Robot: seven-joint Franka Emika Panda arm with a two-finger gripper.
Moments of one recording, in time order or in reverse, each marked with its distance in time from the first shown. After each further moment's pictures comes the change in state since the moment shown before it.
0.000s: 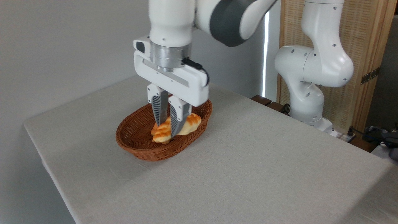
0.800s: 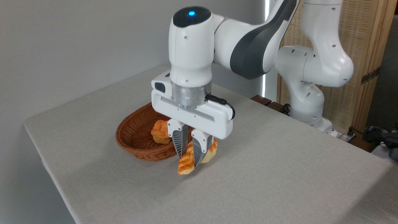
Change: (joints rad) arm 0.007 0.046 0.113 -0.107 0.045 0.095 -0.018
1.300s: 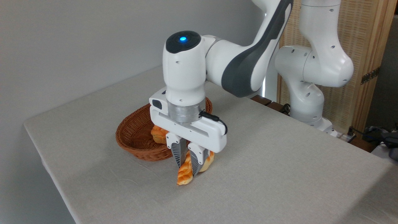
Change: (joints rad) arm -0.003 0.068 -0.027 -0.042 0.000 0.085 -0.005
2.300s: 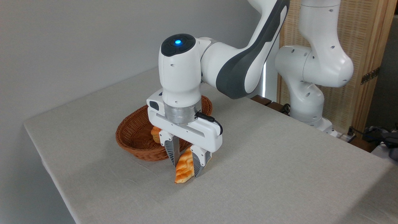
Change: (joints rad) arm -0.009 0.020 -0.033 -0.002 0.000 0.000 -0.019
